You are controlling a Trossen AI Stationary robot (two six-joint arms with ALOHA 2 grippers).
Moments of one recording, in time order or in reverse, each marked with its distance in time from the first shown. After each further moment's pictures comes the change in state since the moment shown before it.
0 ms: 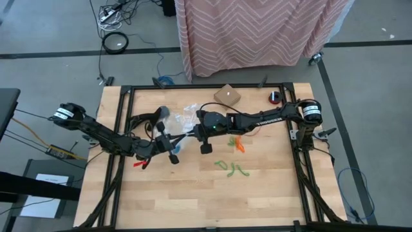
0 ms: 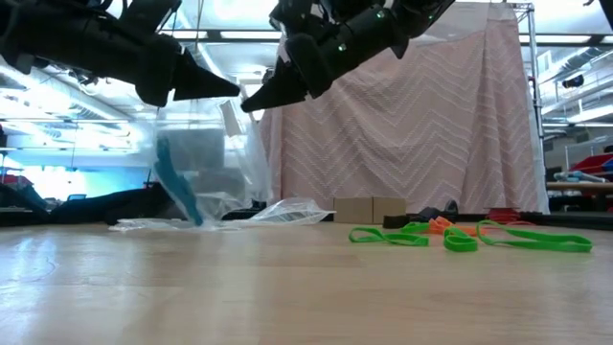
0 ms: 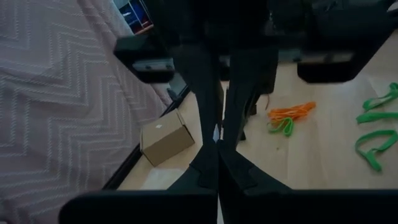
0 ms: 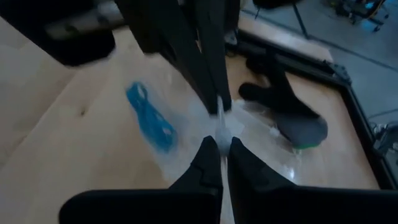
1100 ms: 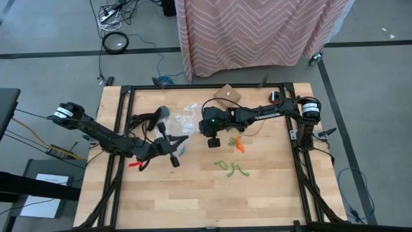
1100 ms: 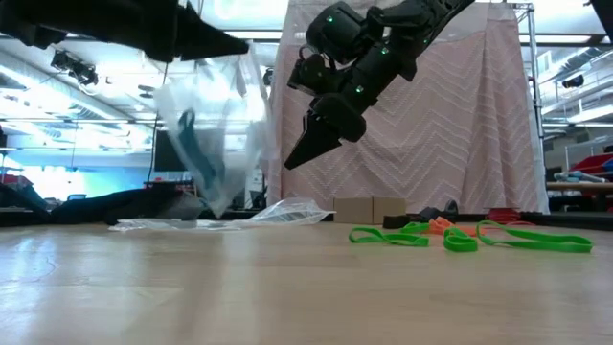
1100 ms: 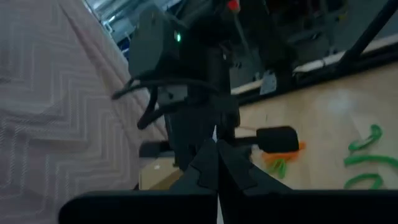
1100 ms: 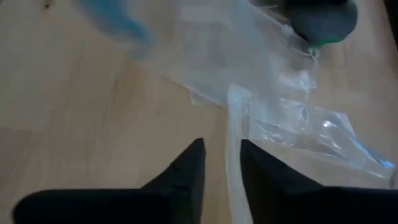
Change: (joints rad) left arm -0.031 -0.012 0.074 0.043 0.024 0.118; right arm -0.096 0.005 -0.038 -0.208 -0.052 0.000
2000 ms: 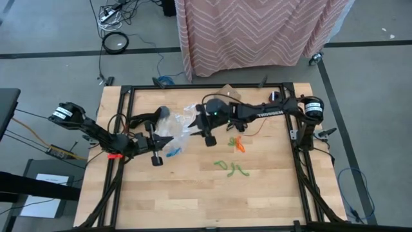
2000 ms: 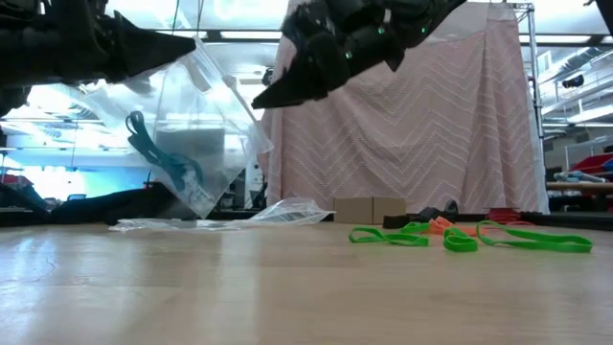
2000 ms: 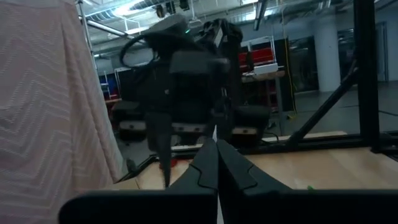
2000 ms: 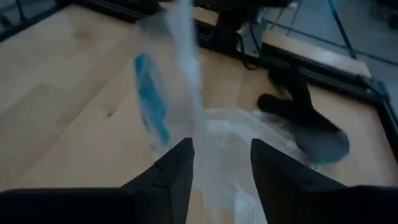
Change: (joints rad) left arm 0.001 -0.009 -0.397 0.702 0.198 -0.125; right arm 0.002 -0.036 0.053 0.202 -0.248 -0.057
